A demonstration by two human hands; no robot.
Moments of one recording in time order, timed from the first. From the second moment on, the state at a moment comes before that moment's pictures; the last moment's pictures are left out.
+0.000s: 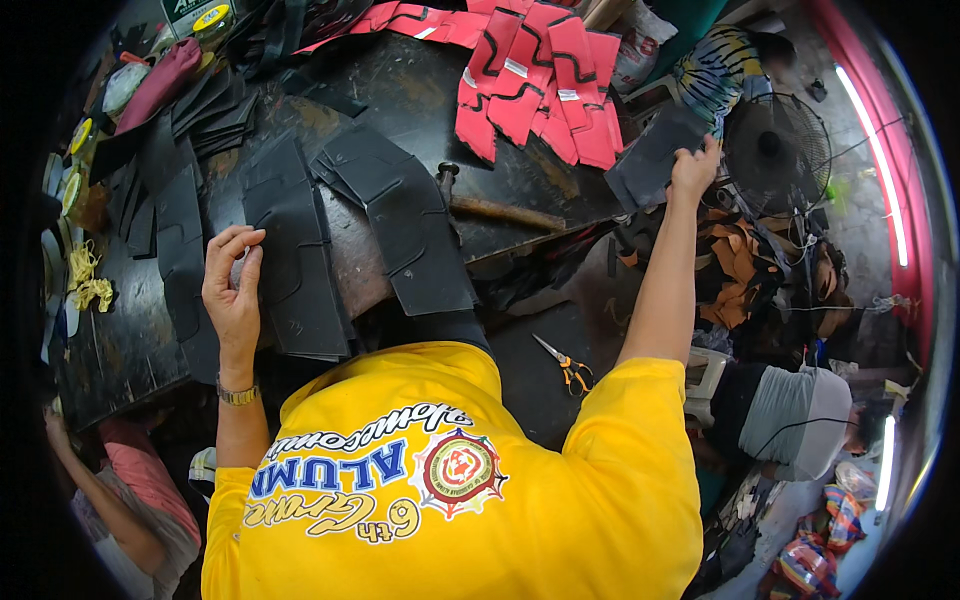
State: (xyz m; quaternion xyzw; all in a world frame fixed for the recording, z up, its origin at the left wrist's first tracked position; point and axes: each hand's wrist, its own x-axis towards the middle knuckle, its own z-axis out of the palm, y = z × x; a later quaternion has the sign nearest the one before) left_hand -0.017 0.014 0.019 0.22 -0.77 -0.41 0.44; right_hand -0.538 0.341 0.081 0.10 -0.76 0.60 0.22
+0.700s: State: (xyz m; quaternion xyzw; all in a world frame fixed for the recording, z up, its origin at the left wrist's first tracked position) left_hand -0.013 0.007 0.003 0.23 -0.72 -0.47 0.45; right_hand -0.410 0.136 0.027 0.41 -0.88 0.20 0.07
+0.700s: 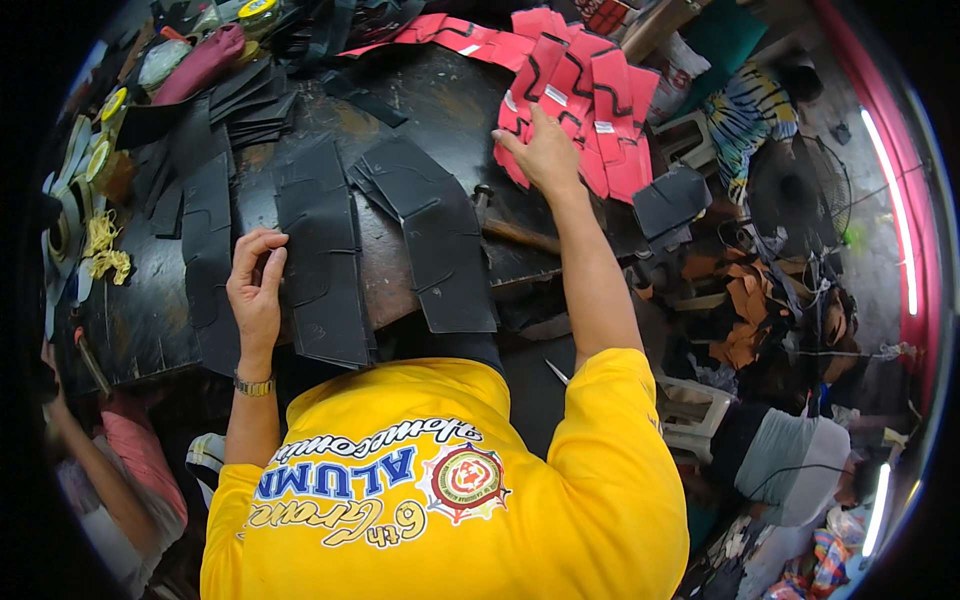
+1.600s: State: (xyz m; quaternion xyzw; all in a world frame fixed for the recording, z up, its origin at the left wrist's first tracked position) left_hand -0.102 0.057 0.057 0.08 -0.62 -0.76 0.18; right_hand -0.309 0.209 0.049 0.25 -0.55 0.76 -0.22
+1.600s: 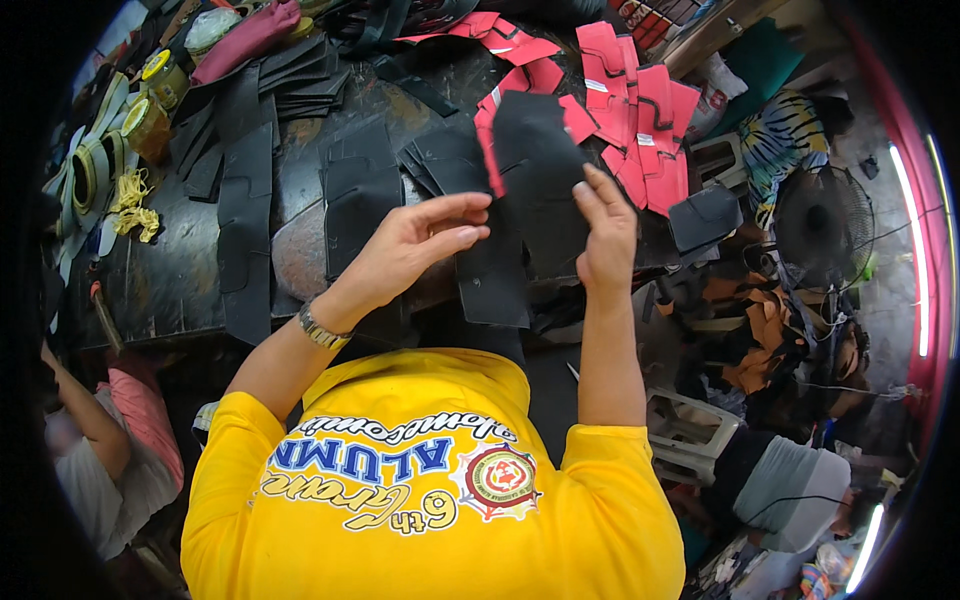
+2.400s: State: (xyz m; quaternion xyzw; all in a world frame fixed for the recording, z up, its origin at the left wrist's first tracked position) left_hand -0.203 0.004 0.071 0.15 -0.89 -0.28 0.33; right_hand -0.310 0.298 0.072 0.31 -0.41 0.83 -0.22
